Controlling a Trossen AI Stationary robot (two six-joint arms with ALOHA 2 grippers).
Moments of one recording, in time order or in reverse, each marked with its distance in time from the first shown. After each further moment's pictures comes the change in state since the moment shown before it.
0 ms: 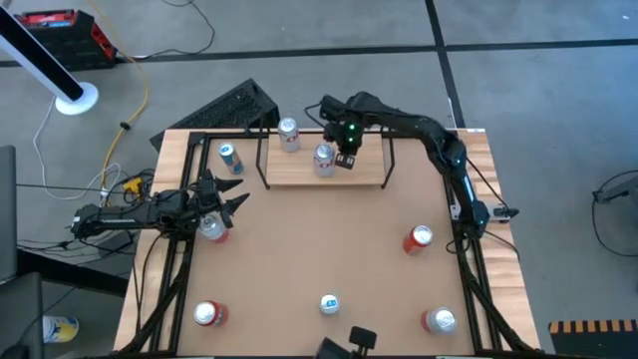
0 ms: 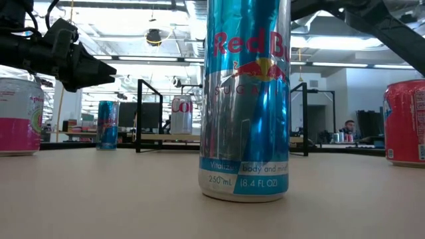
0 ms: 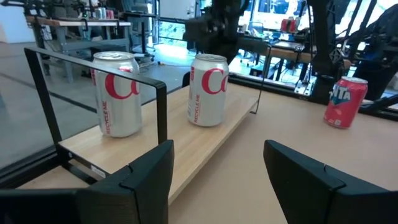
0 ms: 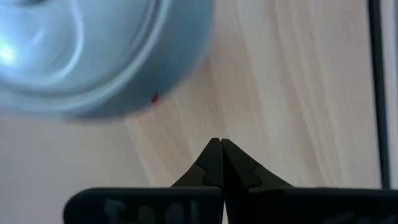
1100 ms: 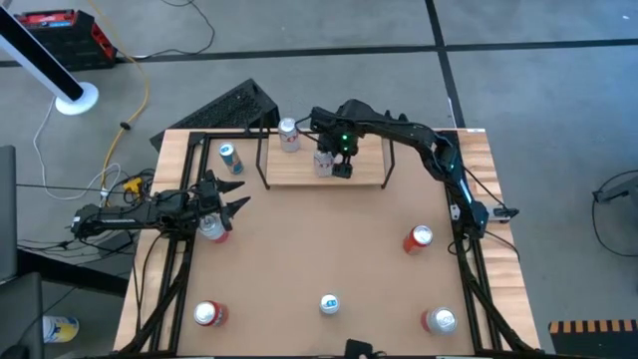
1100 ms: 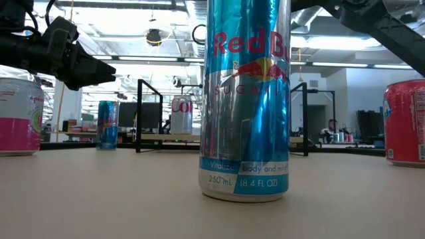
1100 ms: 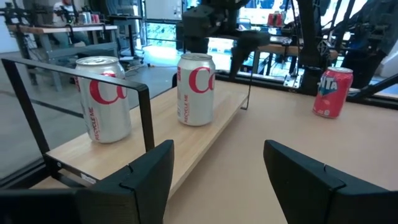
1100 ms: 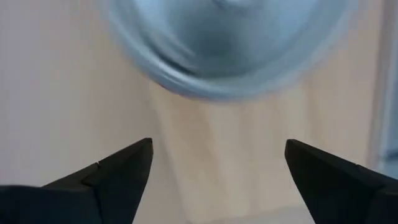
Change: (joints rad) left arm 0.000 0.000 0.000 -0.001 0.051 0.049; right arm 0.089 0.040 0.138 -0.190 0.127 0.003
